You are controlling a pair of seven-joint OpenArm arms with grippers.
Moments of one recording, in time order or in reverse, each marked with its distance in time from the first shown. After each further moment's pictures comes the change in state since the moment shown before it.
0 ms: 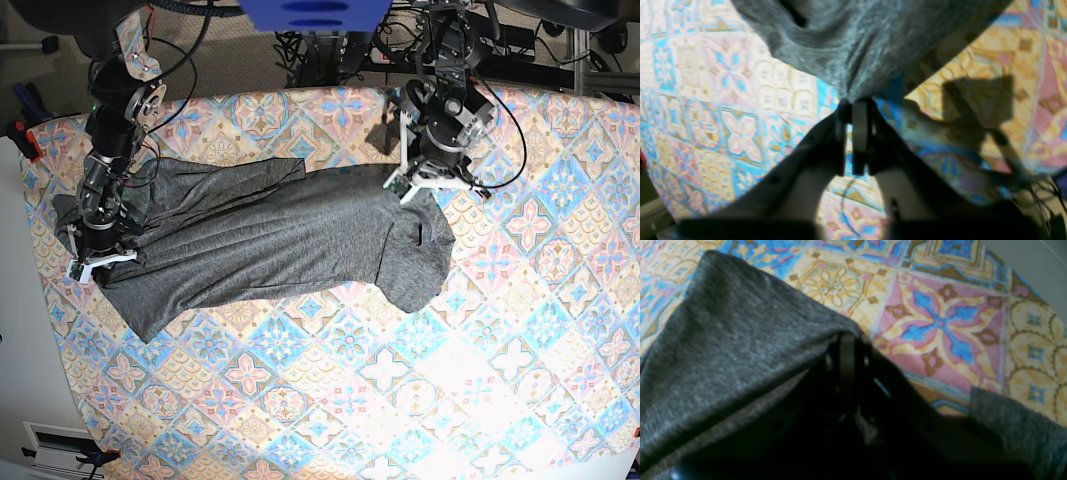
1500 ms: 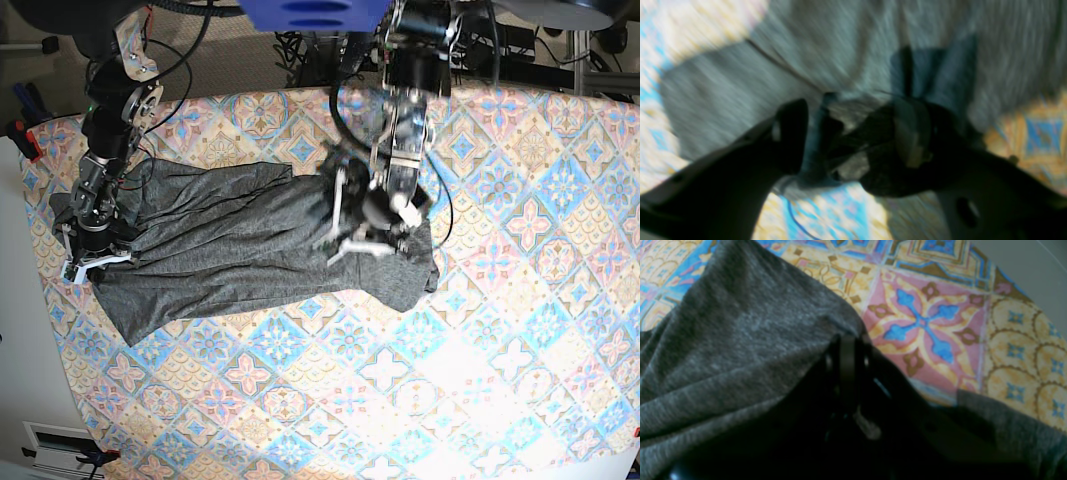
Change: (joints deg) left arm -20.2 6.3 11.3 -23.2 -15.1 0.7 12.8; right arm 0.1 0.7 0.0 0.4 0.6 -0.9 -3.0
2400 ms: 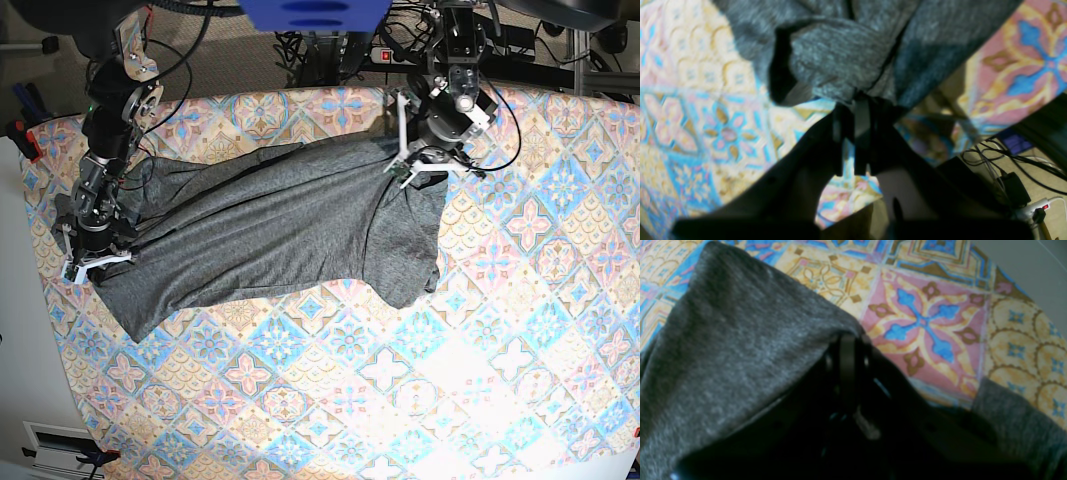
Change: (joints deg) left arm 22.6 -9.9 -9.8 23.0 -1.9 -0.2 3.6; right arm 0.0 0.0 0.0 0.0 0.0 0.0 0.0
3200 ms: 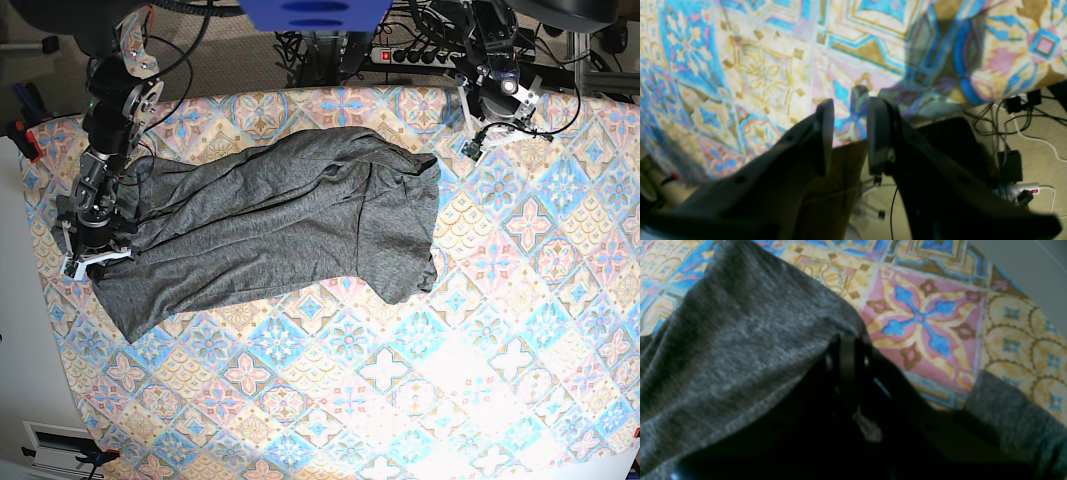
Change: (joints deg) left arm 4.6 -0.5 -14.6 0.6 1.9 0.0 -0.4; right arm -1.4 0.0 0.0 0.3 0.2 0.2 1.1
